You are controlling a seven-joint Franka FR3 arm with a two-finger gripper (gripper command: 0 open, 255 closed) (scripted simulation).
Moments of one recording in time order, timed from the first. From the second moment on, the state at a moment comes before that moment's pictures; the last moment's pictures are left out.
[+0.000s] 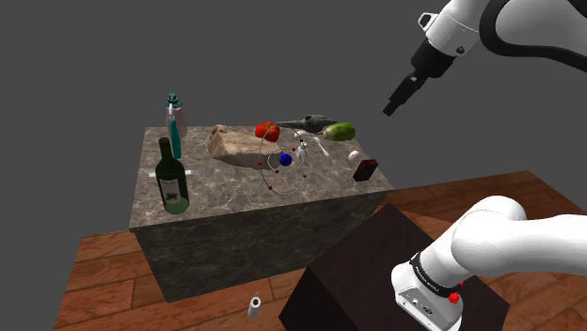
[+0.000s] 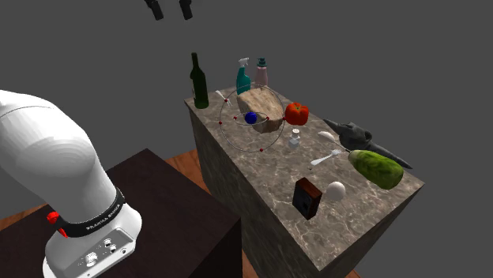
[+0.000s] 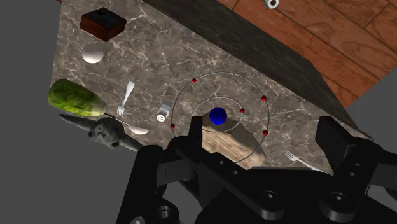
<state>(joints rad) 0.00 -0.81 0.07 -2.31 0.00 1.69 -0.14</state>
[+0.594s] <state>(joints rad) 0.00 -0.81 -0.06 -2.49 -0.07 1.85 -0.34</state>
